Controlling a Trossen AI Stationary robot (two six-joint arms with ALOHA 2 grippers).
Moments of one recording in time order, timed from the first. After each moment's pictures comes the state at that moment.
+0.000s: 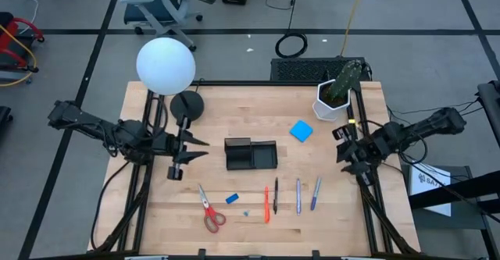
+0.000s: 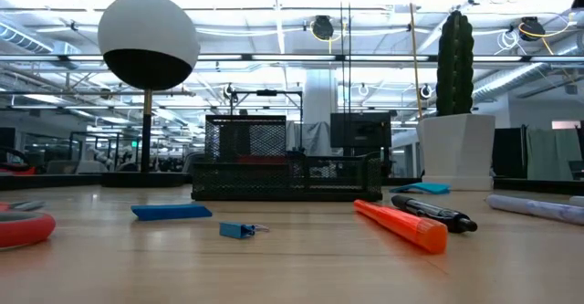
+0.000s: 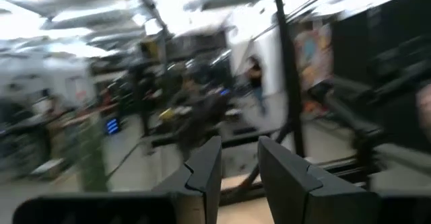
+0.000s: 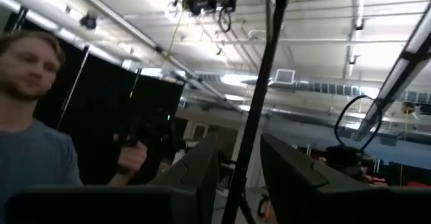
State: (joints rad) left arm -0.34 0.85 0.67 0.41 -0.21 0.22; right arm 0.31 0.61 0.28 0.89 -0.28 -0.13
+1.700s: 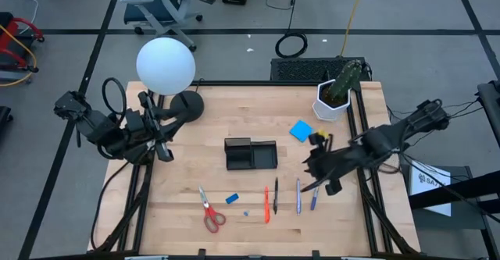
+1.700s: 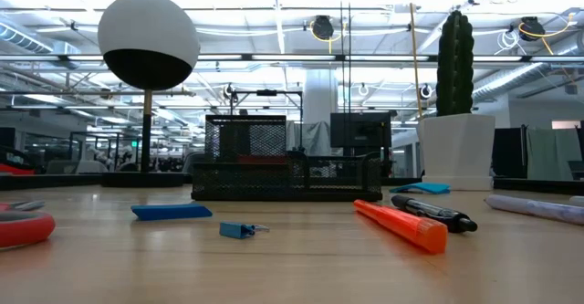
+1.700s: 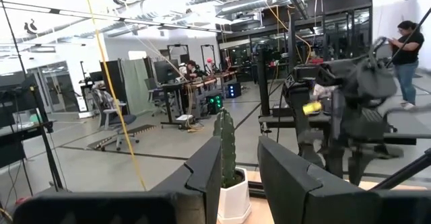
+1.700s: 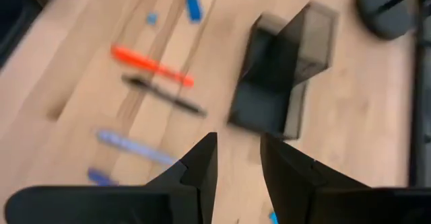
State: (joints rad) left arm -0.58 0.88 1.06 0.12 -0.95 0.36; right arm 0.47 1.26 1.31 -1.05 0.29 -0.01
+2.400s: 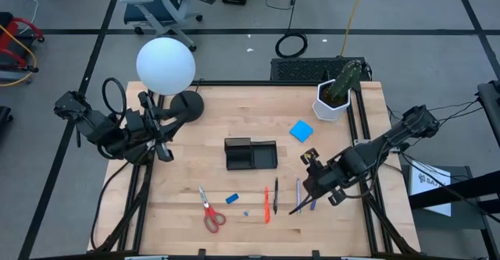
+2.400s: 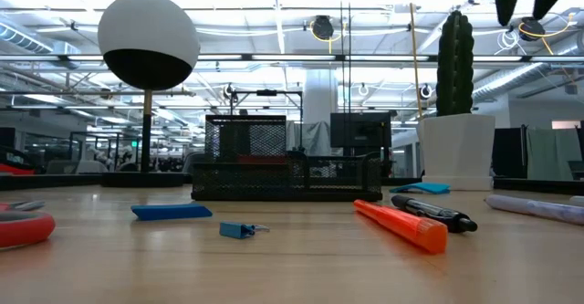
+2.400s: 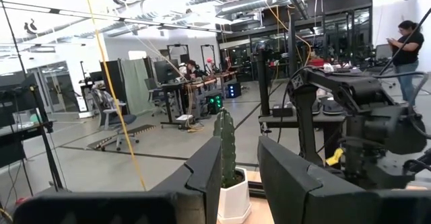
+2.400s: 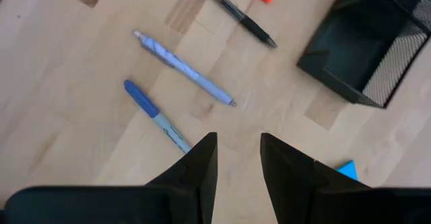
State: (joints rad) left arm -0.58 0.88 1.06 0.12 -0.95 0.36; right arm 0.52 1.45 1.31 -1.22 0.15 -0.09
